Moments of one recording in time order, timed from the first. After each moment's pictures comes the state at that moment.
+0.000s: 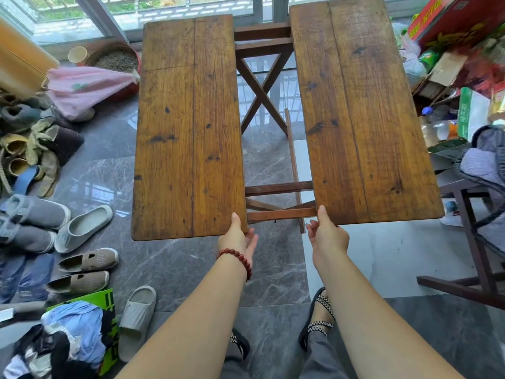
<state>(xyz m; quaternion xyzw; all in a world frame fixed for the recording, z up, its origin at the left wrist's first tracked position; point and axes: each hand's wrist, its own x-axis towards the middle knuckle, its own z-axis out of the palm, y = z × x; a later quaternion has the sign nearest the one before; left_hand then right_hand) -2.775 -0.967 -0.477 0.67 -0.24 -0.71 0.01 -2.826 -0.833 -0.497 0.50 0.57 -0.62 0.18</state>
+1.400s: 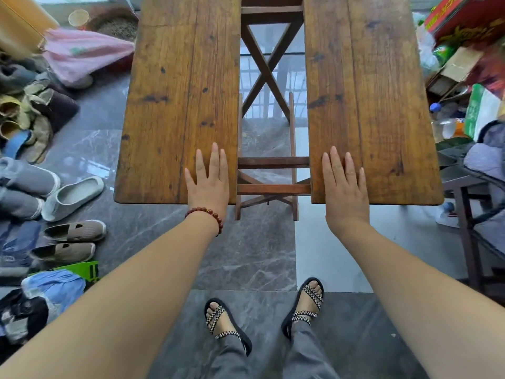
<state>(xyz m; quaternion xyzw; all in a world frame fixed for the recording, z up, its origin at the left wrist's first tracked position) -2.769 -1.003 -0.502 0.19 -0.96 0.03 -0.17 -2.854 -0.777 -0.506 -0.22 0.97 0.02 0.10</state>
